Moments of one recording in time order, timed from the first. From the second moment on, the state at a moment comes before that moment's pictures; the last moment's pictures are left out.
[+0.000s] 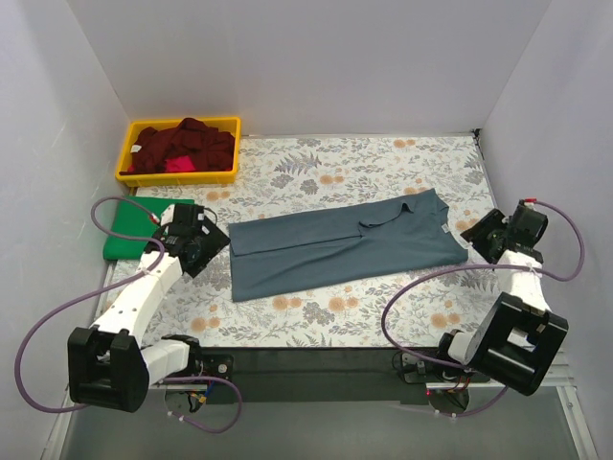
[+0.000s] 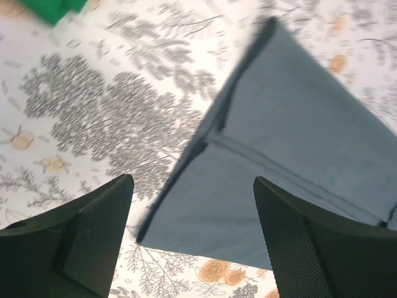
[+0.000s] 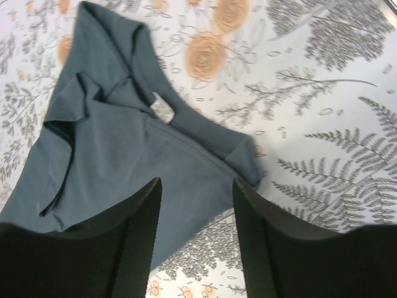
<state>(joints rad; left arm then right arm) -0.16 1.15 0.75 -0.65 -0.18 -0.95 -0.50 1.25 0.67 -0.22 -0.28 0.43</state>
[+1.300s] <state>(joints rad) -0.20 1.41 0.66 -0.29 -0.08 -1.15 0.10 1.67 0.80 0.02 -0.53 0.36</state>
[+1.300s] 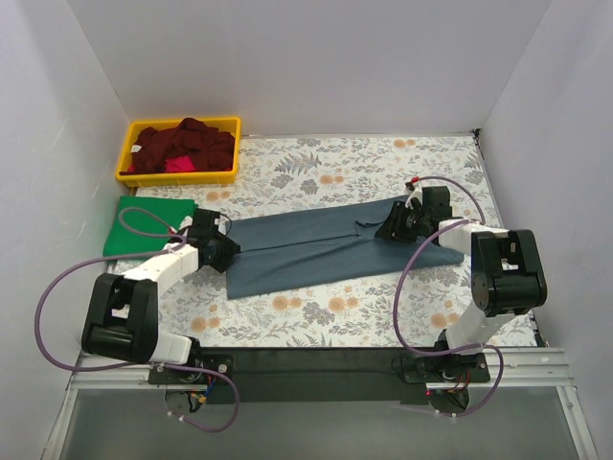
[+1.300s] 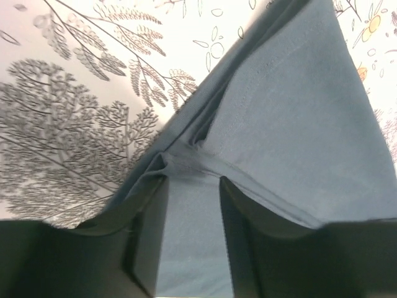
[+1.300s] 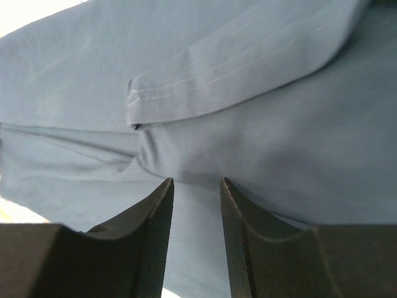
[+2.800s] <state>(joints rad) -0.78 1.88 1.32 -0.02 0.11 0.02 -0.07 1.75 1.07 -0.14 -0.36 0.38</state>
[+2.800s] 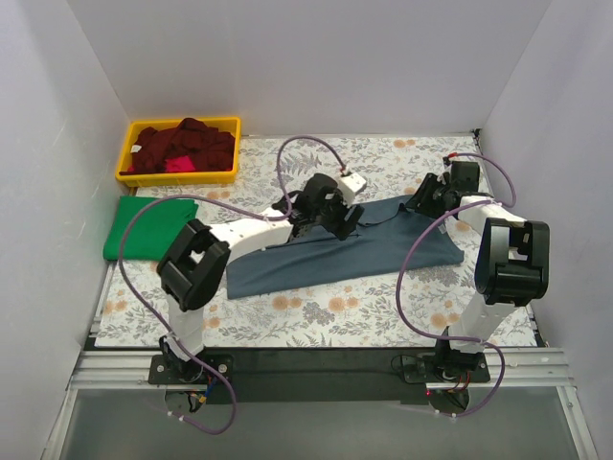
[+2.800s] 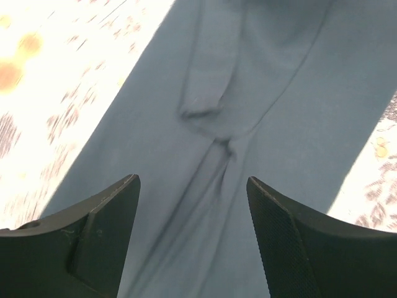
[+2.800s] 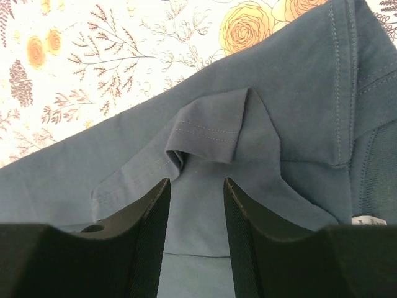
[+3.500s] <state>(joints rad) -0.82 2.20 1.60 -0.02 0.24 0.35 -0.09 1.78 1.08 -0.14 -0.41 0.42</state>
